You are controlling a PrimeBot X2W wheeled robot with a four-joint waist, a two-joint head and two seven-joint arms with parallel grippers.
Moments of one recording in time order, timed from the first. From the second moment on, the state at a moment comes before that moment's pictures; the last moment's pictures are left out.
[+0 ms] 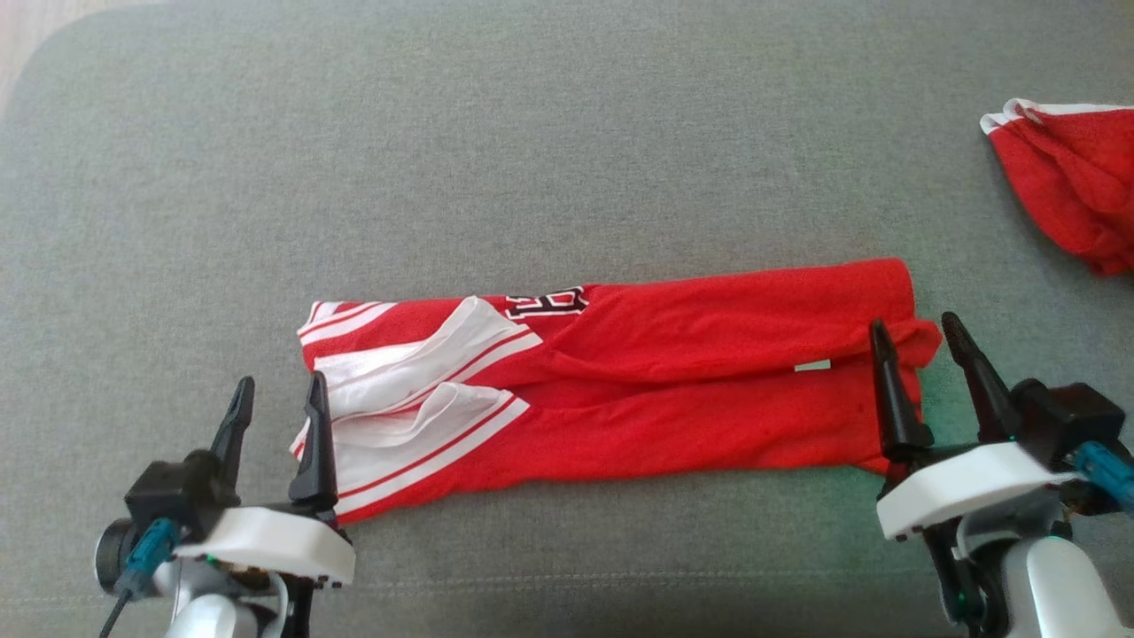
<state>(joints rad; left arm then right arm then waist) 0.02 0.18 -0.21 0.09 -0.32 0.11 -0.22 0.00 -0.05 0.01 -0.01 0.15 0.12 0.06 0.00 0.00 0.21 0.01</state>
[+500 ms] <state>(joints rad) 0.02 0.19 -0.22 0.09 -0.32 0.11 -0.21 -0.01 -0.05 0.01 0.00 0.15 0.12 0.06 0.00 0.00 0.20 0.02</state>
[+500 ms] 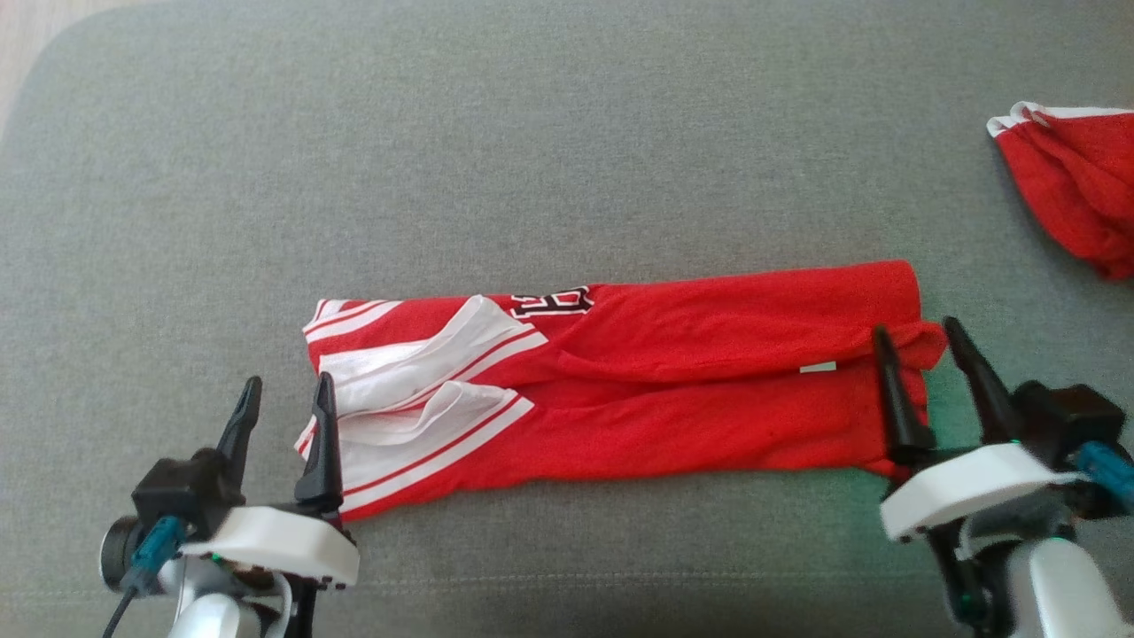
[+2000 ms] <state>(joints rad) -0.12 0.17 -0.24 0.15 -0.32 0.08 -0.25 -0.05 -0.04 -0.09 0.13 0.24 0.12 0.23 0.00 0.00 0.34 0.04</state>
